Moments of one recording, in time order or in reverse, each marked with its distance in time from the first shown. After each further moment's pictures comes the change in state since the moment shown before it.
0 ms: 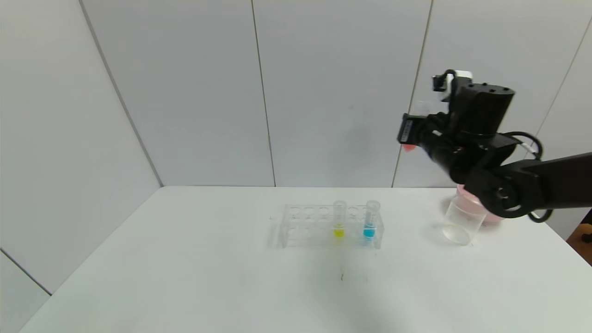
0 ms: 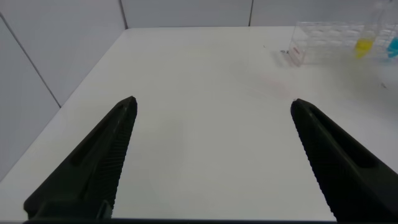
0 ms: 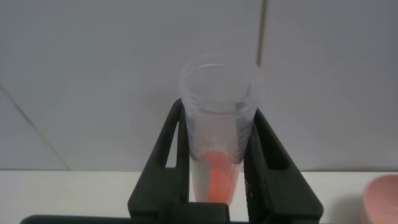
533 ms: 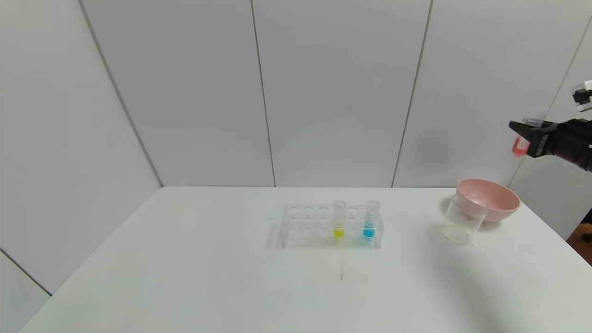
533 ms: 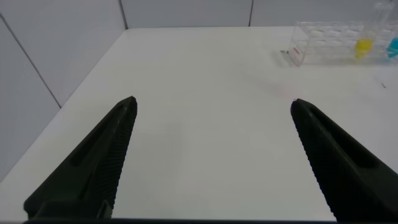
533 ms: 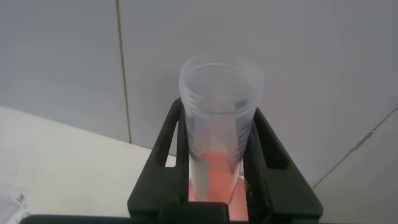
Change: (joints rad) left arm 0.000 0.000 0.000 0.000 0.000 0.000; right arm -0.663 -0.120 0.205 -0.065 0.842 -0.221
